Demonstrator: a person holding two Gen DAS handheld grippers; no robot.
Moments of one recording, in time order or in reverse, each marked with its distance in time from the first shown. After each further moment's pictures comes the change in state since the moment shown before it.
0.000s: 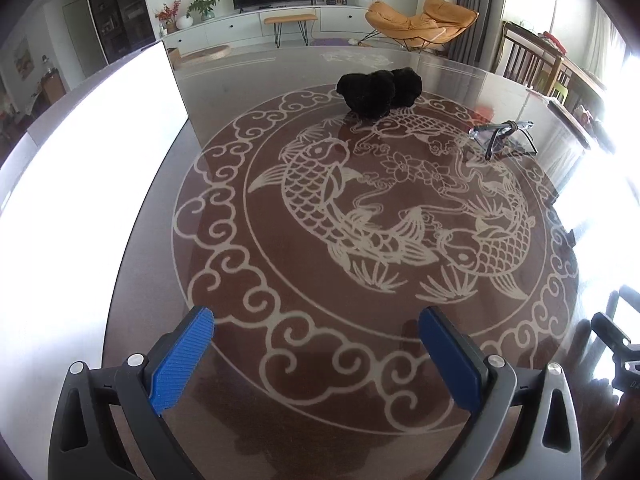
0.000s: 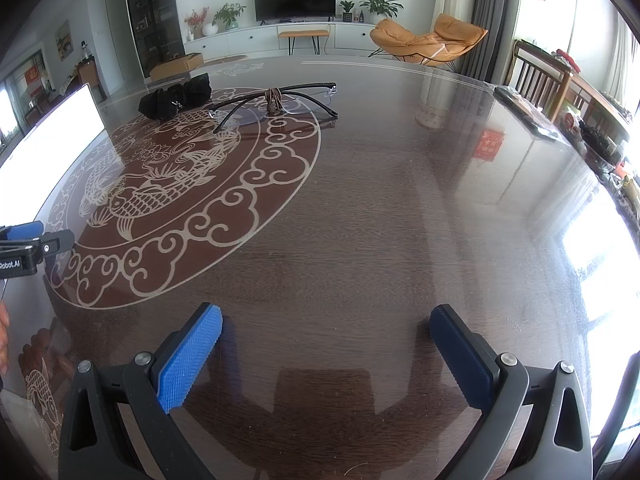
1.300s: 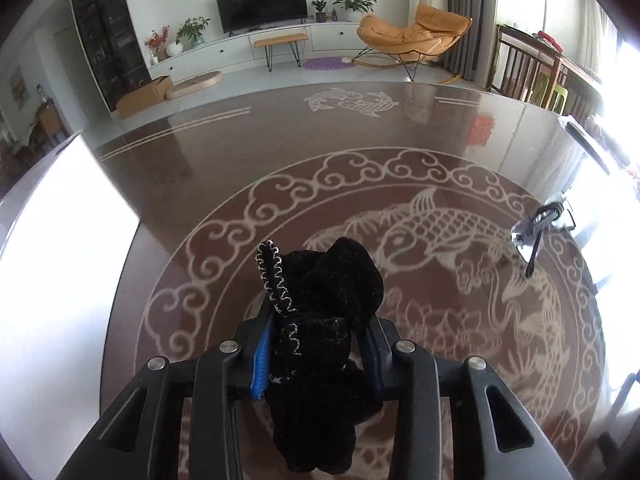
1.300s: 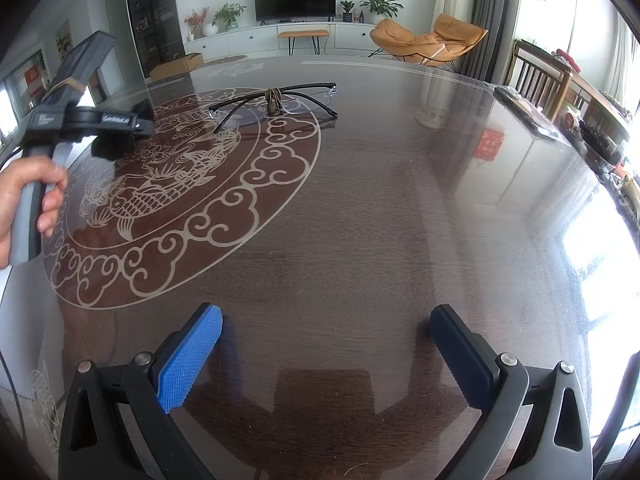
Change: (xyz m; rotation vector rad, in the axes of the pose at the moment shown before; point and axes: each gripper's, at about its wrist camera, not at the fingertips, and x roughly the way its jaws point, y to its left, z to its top) left arm 0.041 -0.012 0.071 0.045 -0.061 0.040; right arm 0.000 0.000 0.000 0.000 0.000 0.001
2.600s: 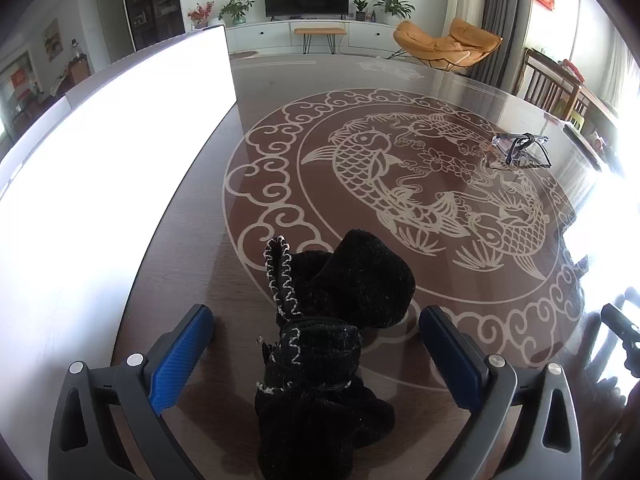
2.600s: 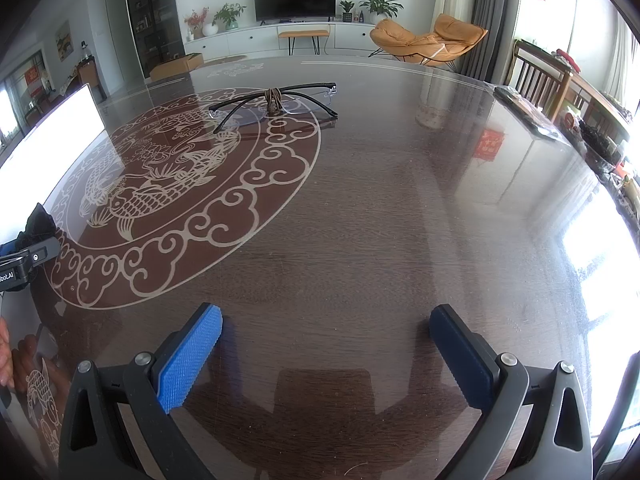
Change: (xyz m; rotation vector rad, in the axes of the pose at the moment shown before) left arm -0.060 0.029 -0.114 -0.139 0.020 0.011; right arm 0.000 0.000 0.000 0.000 0.000 0.000
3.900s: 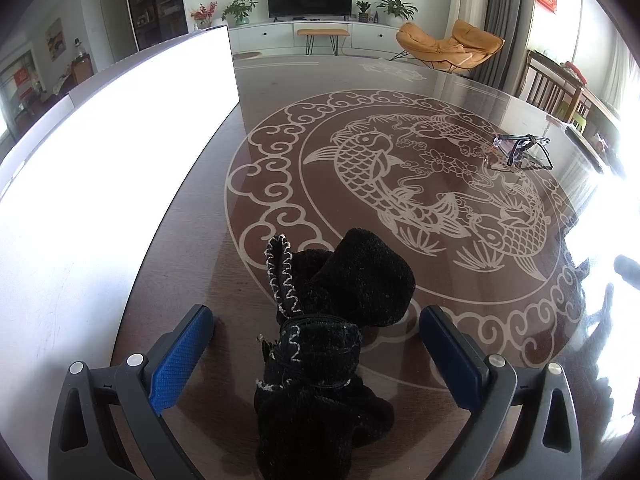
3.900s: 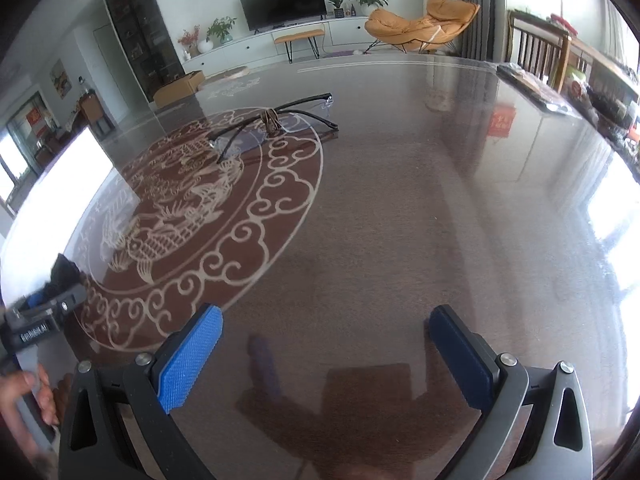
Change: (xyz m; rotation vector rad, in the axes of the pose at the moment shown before) left arm 0.002 0.000 0.002 -0.005 -0.002 0.007; right arm 0.001 -0.013 0.028 0.168 0.014 0.149
